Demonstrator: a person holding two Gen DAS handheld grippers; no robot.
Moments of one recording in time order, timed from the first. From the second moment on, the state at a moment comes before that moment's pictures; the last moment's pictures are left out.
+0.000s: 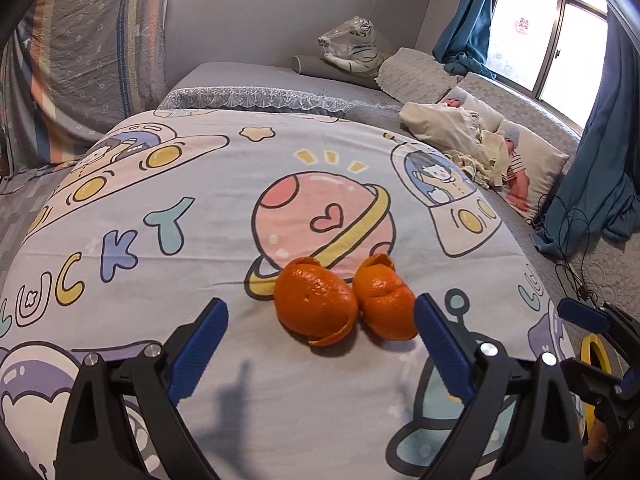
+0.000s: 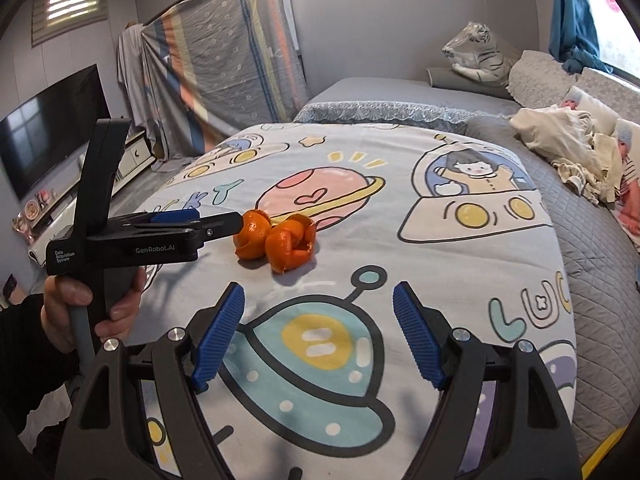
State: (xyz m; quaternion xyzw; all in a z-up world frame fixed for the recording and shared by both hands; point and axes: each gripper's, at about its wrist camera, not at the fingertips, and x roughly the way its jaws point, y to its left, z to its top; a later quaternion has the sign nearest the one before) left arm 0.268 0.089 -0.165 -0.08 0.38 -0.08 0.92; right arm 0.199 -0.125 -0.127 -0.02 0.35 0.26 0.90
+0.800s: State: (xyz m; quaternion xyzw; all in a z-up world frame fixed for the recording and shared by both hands) left arm 0.328 0.104 -0.189 -0.09 0.43 -0.08 0.90; right arm 0.265 -0.054 -0.170 -0.07 0.41 0.30 0.86
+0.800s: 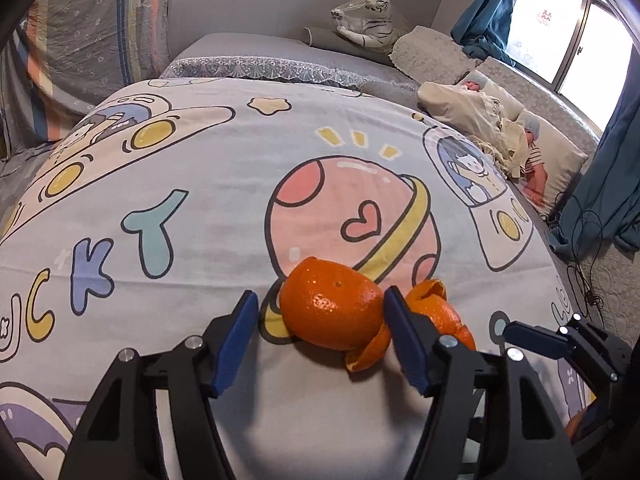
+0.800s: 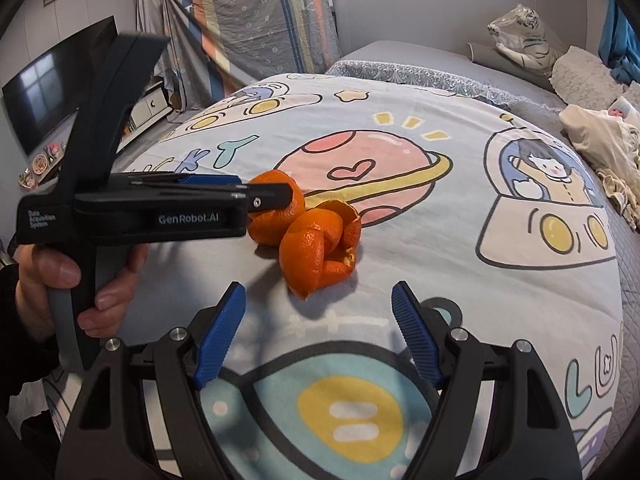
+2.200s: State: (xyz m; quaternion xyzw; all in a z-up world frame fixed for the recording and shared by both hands) left arm 0.221 0.004 -0.082 -0.01 0.28 -0.16 0.95; right arm 0.190 -0.230 -0.070 0.05 0.31 0.17 0.93
